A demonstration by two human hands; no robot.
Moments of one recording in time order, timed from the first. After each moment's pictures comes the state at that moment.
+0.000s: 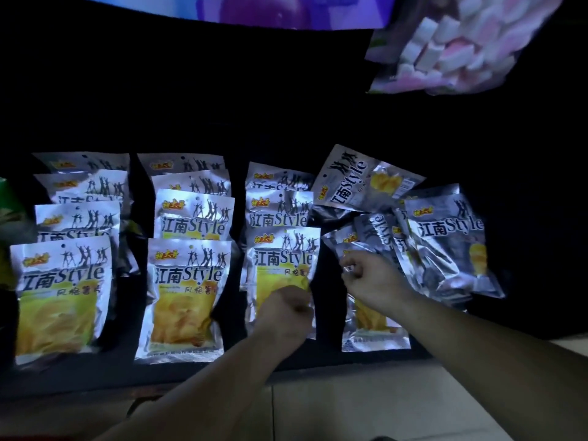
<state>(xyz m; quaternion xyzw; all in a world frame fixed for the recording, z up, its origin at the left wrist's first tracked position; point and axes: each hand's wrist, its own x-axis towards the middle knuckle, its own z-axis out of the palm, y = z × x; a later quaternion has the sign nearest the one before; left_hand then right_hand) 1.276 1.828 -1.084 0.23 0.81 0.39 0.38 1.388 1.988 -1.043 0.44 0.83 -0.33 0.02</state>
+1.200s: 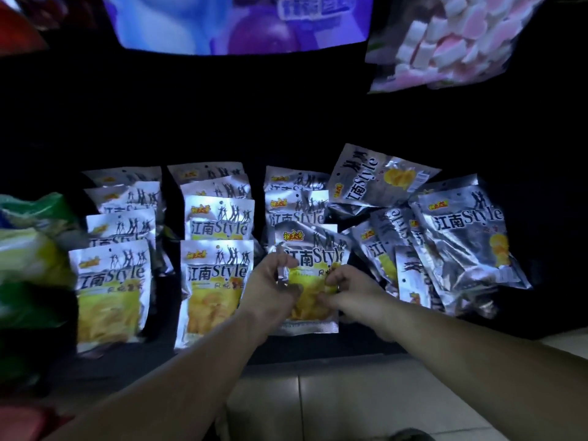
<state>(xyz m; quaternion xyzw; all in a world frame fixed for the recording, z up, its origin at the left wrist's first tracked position) 1.233 1.800 -1.056 0.21 0.77 0.49 0.33 1.367 1.924 -1.048 0.44 0.69 -0.58 0.04</state>
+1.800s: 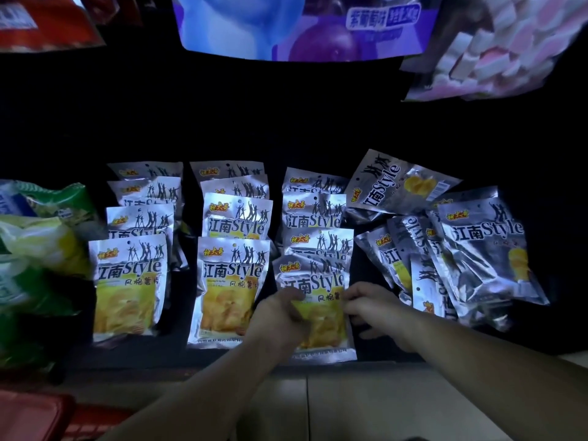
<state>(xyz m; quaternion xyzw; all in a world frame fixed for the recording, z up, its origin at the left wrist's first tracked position) 1.238 1.764 -1.075 0.29 0.84 0.30 0.35 1.370 1.923 -1.044 0.49 0.65 -0.57 0.12</state>
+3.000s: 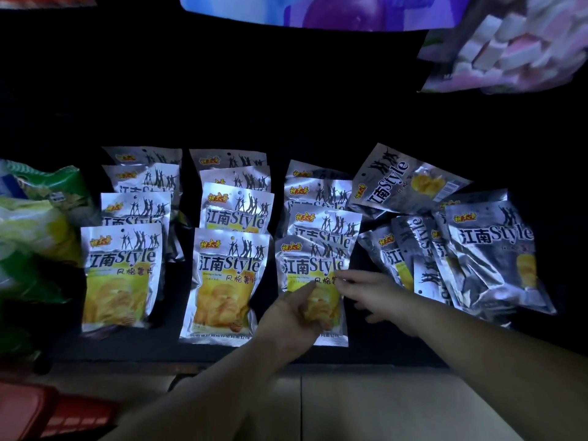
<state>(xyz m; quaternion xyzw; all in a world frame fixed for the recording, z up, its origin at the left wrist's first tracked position) 1.250 1.779 -1.119 0.28 0.79 0.37 0.40 1.355 1.938 -1.032 0.44 0.68 -0.57 0.12</state>
